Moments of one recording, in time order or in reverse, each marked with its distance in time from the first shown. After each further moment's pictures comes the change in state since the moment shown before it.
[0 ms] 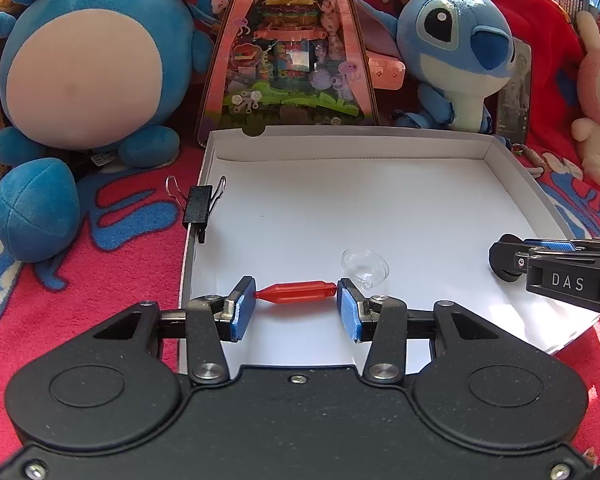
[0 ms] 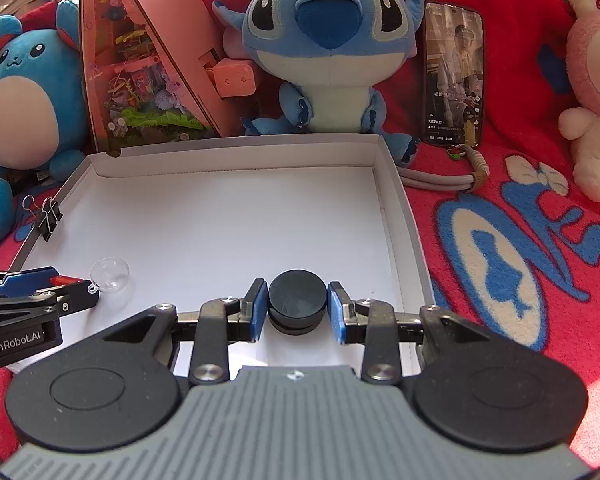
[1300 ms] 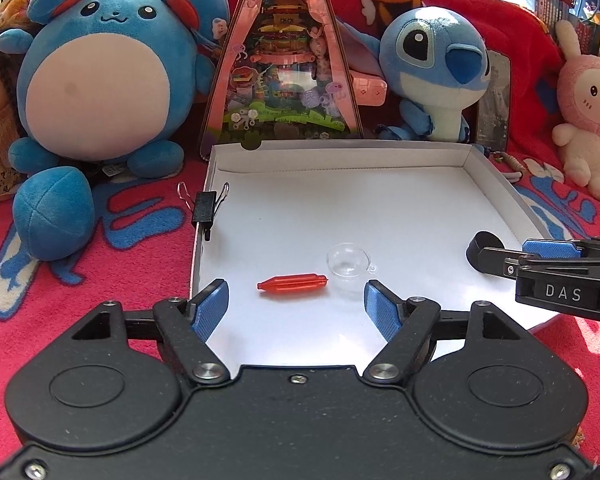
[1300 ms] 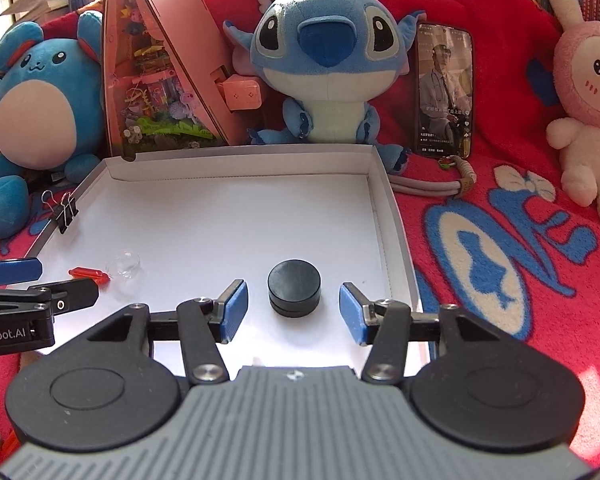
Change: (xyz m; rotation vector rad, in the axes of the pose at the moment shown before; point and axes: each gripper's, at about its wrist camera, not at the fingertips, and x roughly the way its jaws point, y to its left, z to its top) left arm -0.034 0.001 -0.013 0.017 -0.061 -0.019; right arm -0.026 -0.001 -0.018 -0.024 -0.073 0.011
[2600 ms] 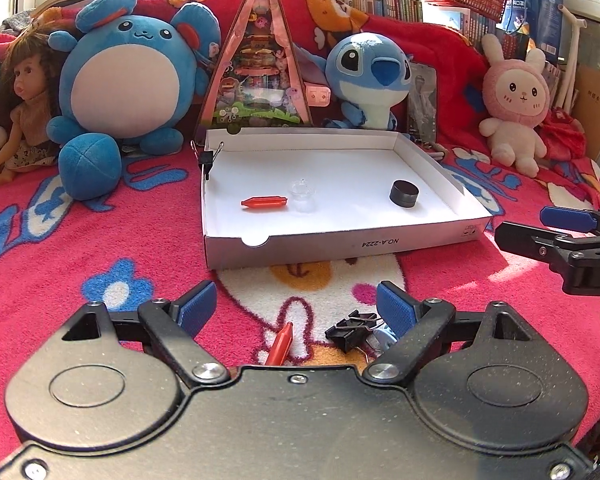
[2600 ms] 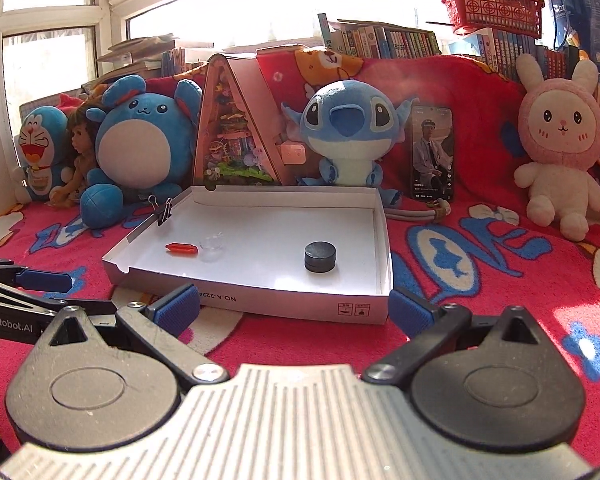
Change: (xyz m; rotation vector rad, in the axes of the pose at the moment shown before) left arm -0.108 0.008 -0.094 0.027 -0.099 -0.109; right arm -0.127 -0.007 -0.084 -0.063 -0.260 0.105
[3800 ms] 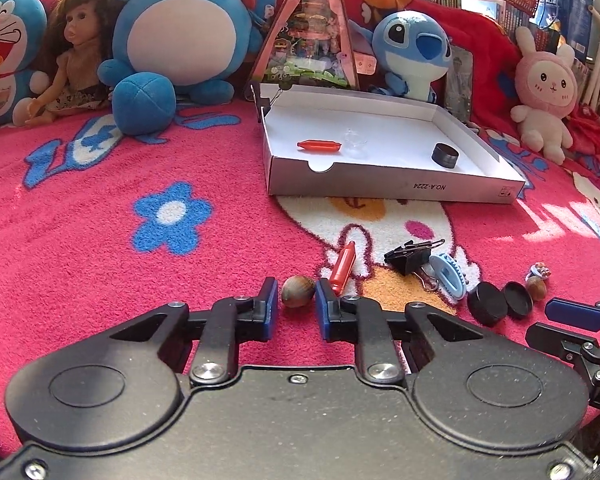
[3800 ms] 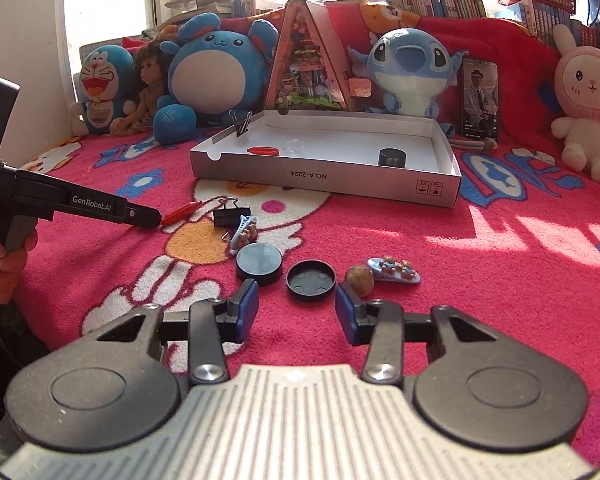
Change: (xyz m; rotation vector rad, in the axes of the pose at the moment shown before) left arm -0.010 0.033 -0.047 -0.069 0.044 0.064; right arm -0.041 0.047 -0.080 -0.063 0.109 0.113
